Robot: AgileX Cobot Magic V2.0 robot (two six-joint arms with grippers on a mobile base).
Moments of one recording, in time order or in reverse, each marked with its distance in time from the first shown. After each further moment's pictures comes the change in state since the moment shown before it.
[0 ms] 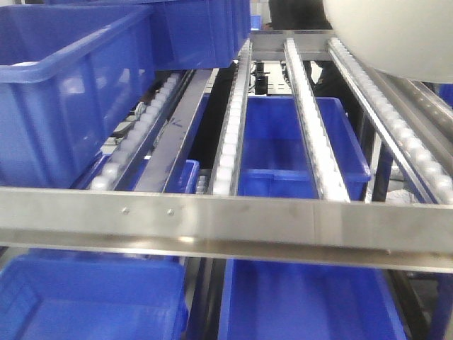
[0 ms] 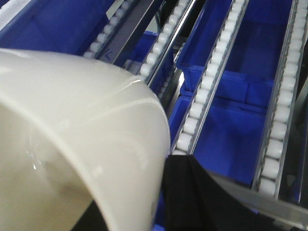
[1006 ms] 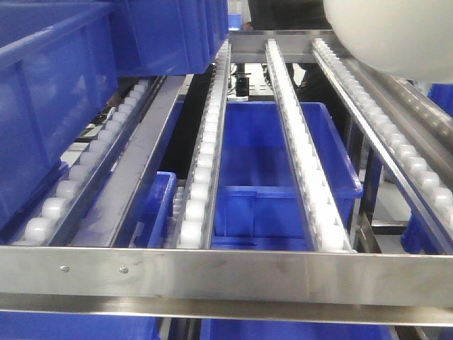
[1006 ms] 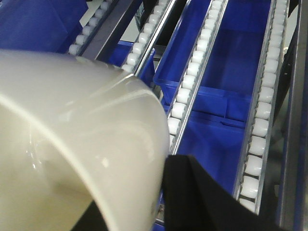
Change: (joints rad) left arm 0.000 0.000 0.000 0.000 0.000 0.000; right arm 0.000 0.000 0.000 0.000 0.000 0.000
